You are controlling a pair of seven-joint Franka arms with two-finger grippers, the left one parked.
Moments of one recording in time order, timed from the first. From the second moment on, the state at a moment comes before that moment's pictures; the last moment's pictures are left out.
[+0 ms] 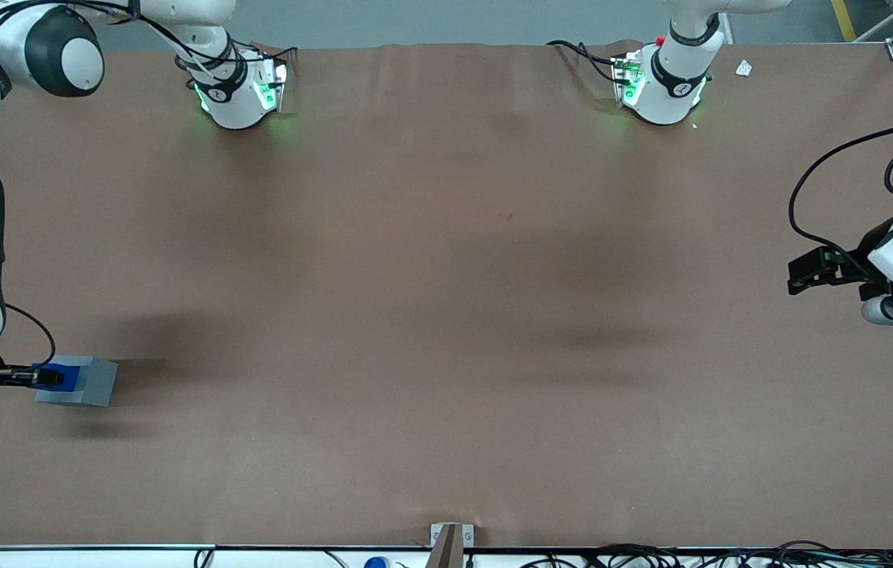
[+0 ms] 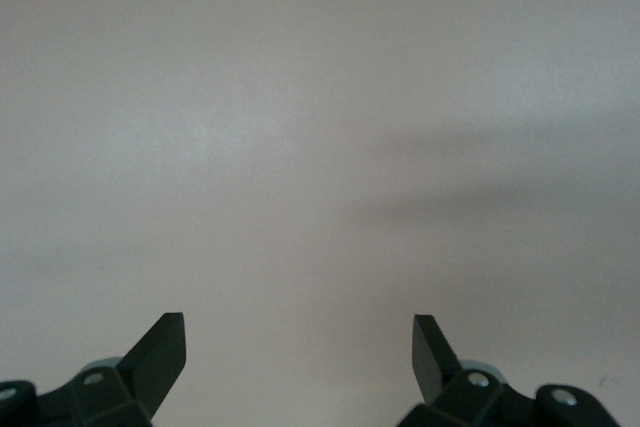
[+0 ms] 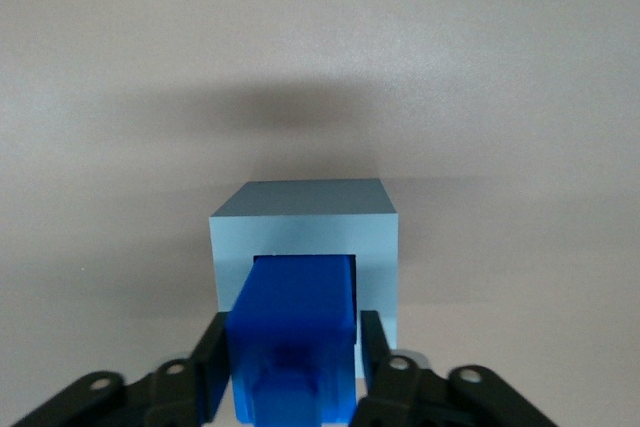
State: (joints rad) arm -0.29 0.87 -0.03 -1.08 0.03 1.85 -0.27
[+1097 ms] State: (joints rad) arm -0.30 0.86 -0.03 -1.06 0.03 1.86 -0.27
